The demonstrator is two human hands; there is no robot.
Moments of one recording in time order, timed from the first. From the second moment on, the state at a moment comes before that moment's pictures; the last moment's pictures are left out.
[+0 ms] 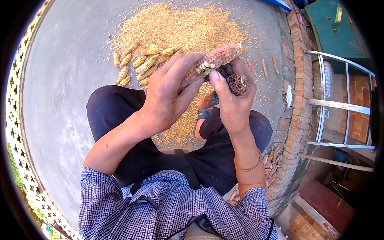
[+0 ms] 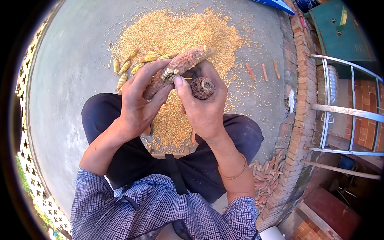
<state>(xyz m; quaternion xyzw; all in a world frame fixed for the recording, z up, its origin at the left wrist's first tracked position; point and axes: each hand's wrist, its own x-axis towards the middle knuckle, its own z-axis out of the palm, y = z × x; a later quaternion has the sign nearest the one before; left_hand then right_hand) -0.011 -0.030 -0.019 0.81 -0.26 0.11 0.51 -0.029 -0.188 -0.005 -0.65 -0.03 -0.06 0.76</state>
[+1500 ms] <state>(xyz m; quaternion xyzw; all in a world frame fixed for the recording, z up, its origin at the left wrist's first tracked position) -0.003 -0.031 -0.023 0.81 -0.28 0.17 0.48 -0.023 -0.195 -0.002 -0.62 0.04 -0.03 0.79</state>
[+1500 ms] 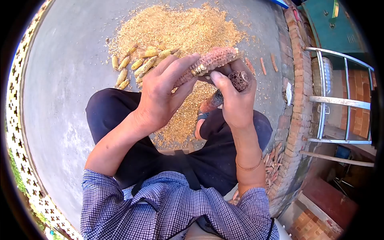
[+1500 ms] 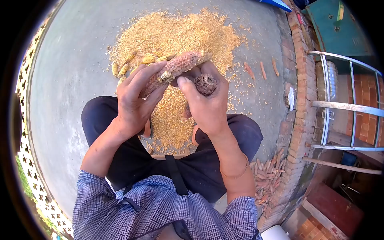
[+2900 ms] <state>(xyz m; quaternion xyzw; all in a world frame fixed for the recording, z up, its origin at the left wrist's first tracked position) -0.007 -0.027 -0.014 0.55 -0.11 -0.28 0.78 -0.024 -0.202 -0.003 -0.66 0.02 -0.03 0.75</state>
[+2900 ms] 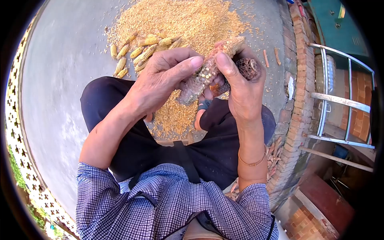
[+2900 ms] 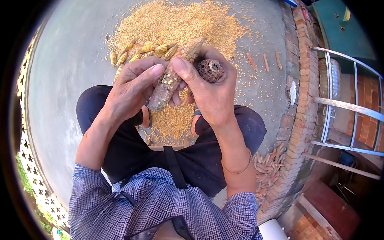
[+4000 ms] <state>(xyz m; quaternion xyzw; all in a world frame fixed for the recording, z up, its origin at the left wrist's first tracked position) -0.008 -0.020 -0.012 0.45 -0.12 -0.32 0.82 -0.023 -0.208 -0.006 -0.57 -0.04 -0.01 0.82</state>
